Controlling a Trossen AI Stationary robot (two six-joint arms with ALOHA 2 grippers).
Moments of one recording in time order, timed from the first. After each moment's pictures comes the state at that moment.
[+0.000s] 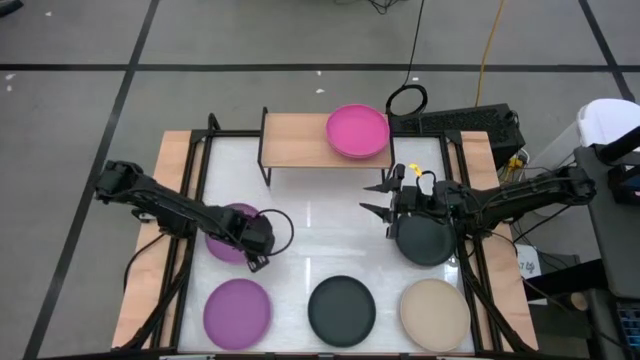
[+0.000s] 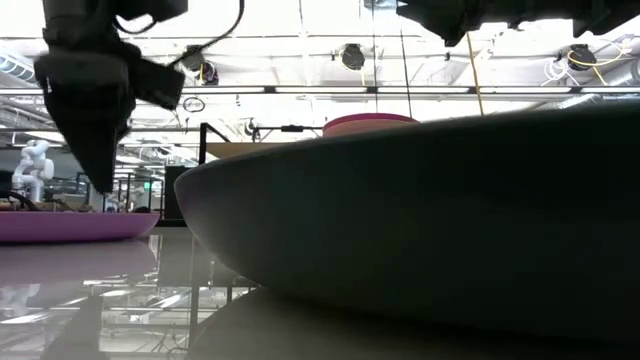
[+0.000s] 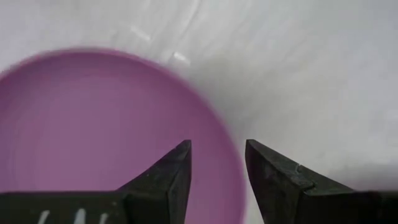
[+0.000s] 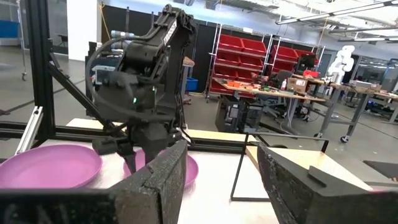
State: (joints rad) left arm -0.30 1.45 0.86 -0.85 -0.09 -0.82; right arm 0.10 1.00 0.49 0.57 0.23 -0.16
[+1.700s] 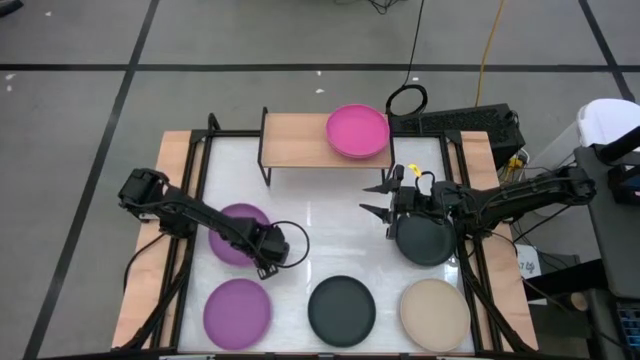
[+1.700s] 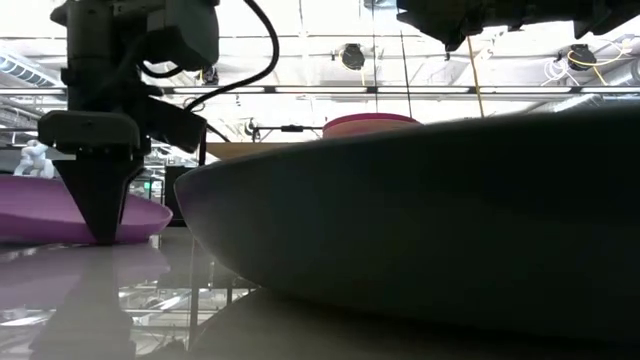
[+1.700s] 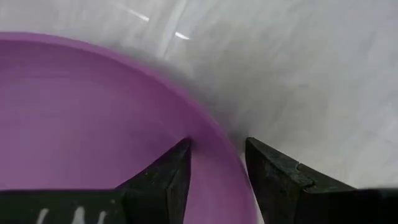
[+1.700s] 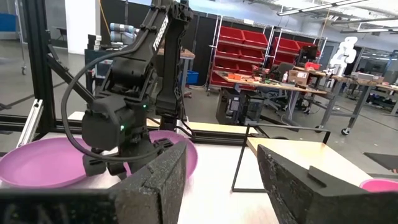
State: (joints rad) left arm -0.30 1.68 0.92 -0.76 -0.05 -0.76; right arm 0.10 1.00 0.49 0.53 0.24 -0.14
